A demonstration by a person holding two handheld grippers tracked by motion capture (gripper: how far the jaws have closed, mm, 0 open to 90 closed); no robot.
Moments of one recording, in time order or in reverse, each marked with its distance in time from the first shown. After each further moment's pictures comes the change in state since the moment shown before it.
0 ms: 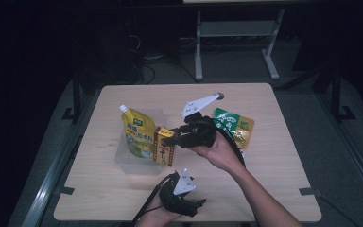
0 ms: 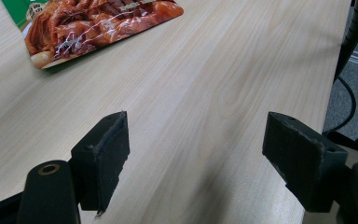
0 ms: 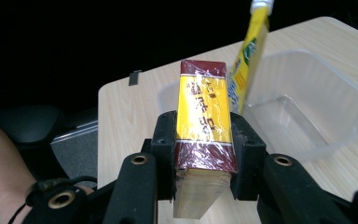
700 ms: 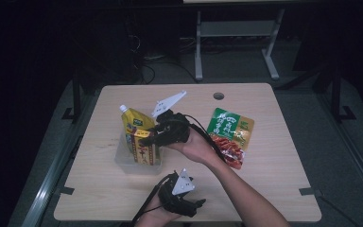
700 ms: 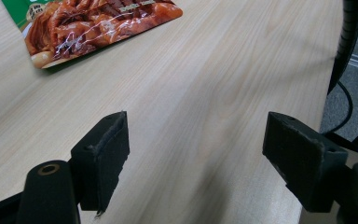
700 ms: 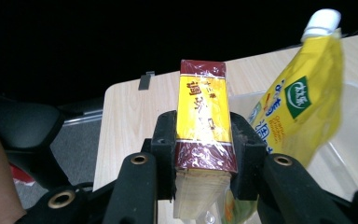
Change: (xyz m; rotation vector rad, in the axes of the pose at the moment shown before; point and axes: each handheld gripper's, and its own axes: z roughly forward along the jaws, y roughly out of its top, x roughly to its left) left arm 0.000 -0.001 -0.002 -0.006 -0.014 -0.021; right arm 0.003 0.032 0.056 0.047 0.073 -0.094
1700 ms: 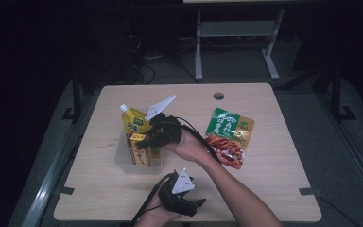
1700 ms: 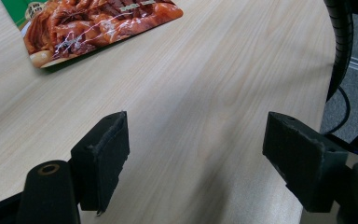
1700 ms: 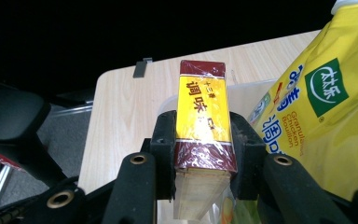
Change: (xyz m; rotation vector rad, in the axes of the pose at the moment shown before) left arm 0.001 0.000 0.001 0.001 -0.004 -0.012; right arm -0.016 -0.008 0.033 0.046 0.028 -0.014
